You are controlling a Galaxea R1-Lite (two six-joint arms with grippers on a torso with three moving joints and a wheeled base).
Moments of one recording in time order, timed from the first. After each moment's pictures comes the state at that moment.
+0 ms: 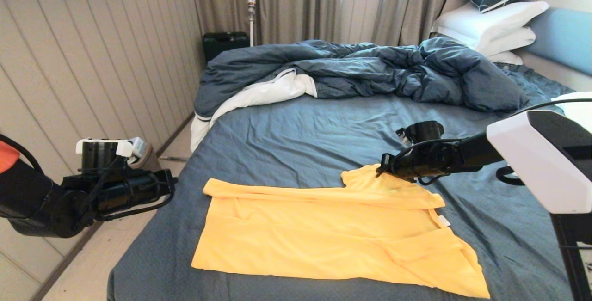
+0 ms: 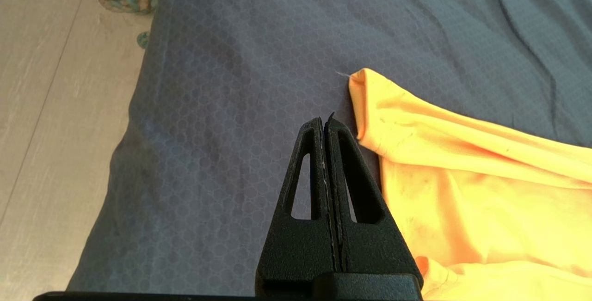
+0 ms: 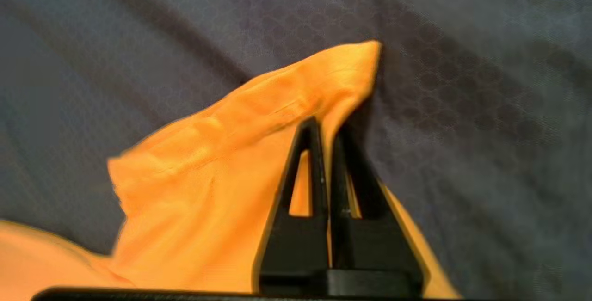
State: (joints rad) left arm -0.05 1.94 -0.73 -0.68 -0.19 -0.32; right arm 0.03 2.39 -1.60 -0.09 0.28 0.33
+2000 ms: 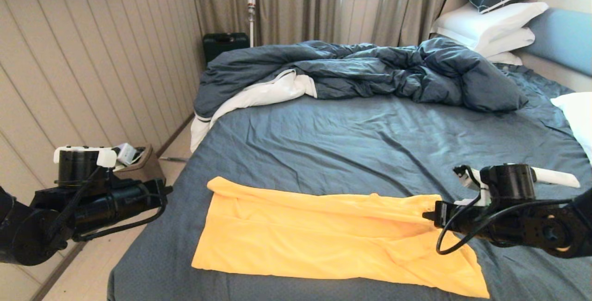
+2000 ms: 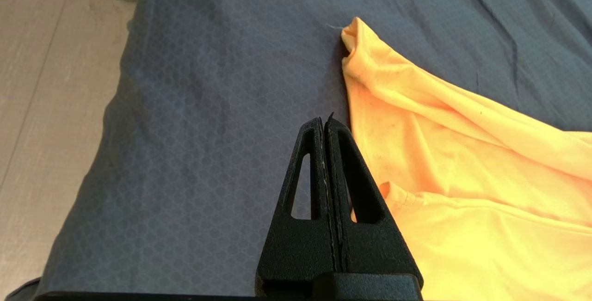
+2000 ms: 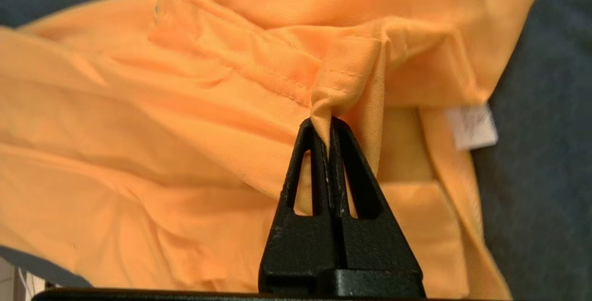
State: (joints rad) left arm -0.08 1.79 -0.58 -0.68 -0.19 -0.34; right arm -0.04 1.87 -0.59 -0.57 0.29 0.23
